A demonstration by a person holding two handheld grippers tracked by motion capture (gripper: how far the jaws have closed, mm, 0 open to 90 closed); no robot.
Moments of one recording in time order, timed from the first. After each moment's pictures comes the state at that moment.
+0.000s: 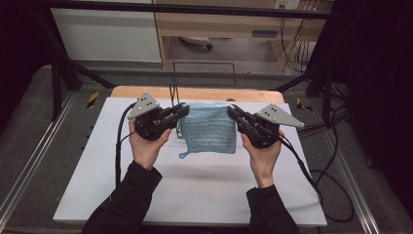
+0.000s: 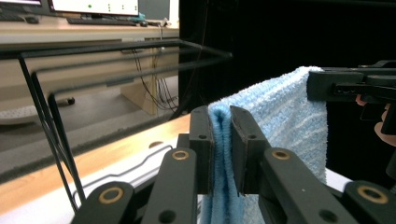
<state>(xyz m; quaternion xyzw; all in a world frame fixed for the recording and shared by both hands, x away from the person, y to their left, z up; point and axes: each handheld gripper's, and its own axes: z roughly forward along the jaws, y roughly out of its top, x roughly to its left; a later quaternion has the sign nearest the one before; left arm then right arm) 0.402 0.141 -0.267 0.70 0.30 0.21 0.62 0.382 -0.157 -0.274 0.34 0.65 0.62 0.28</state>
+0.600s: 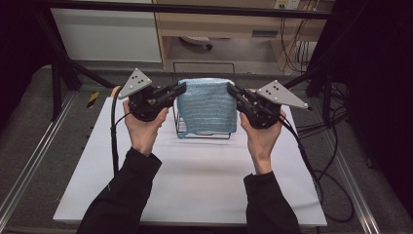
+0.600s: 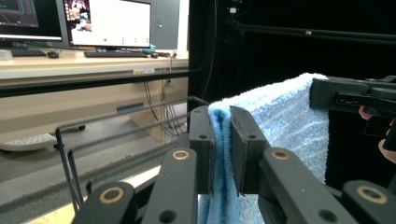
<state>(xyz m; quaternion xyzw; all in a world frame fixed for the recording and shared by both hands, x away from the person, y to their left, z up) 0.416 0.145 -0.220 0.66 0.30 0.24 0.64 0.396 -0.146 -0.223 0.32 0.63 0.63 0.33</state>
